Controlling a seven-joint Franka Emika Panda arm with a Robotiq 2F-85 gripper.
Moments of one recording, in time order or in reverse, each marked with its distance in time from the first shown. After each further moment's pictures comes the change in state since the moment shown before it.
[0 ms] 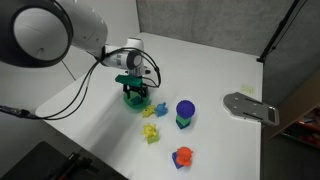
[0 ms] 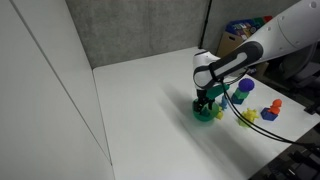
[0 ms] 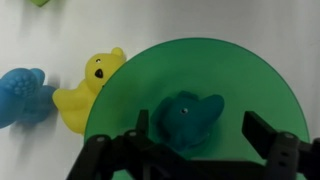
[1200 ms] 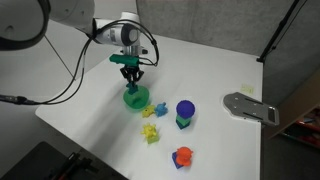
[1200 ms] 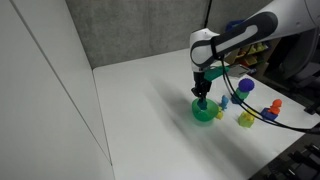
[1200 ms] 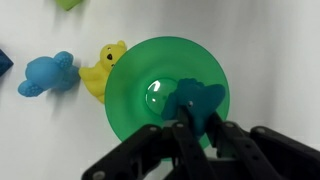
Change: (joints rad) arm 0.009 -0.128 0.022 0.059 0.000 -0.163 0.000
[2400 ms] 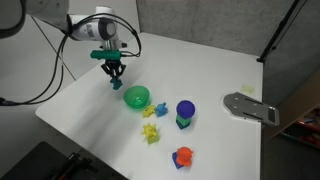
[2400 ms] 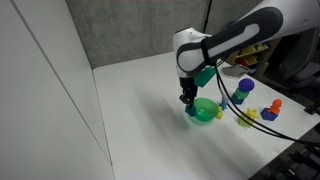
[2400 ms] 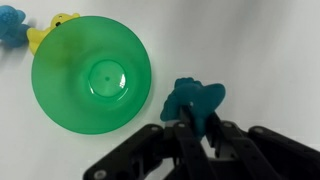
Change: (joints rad) arm 0.114 -0.041 0.053 -0.033 -0.036 0.019 -0.088
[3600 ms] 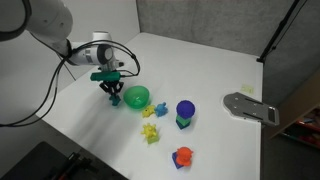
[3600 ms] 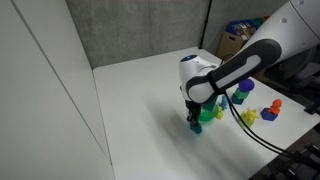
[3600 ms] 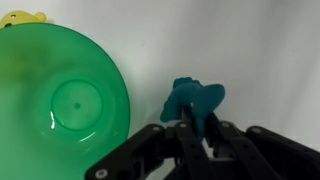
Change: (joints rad) arm 0.001 0.013 0.015 -0.238 -0.055 0.251 -0.053
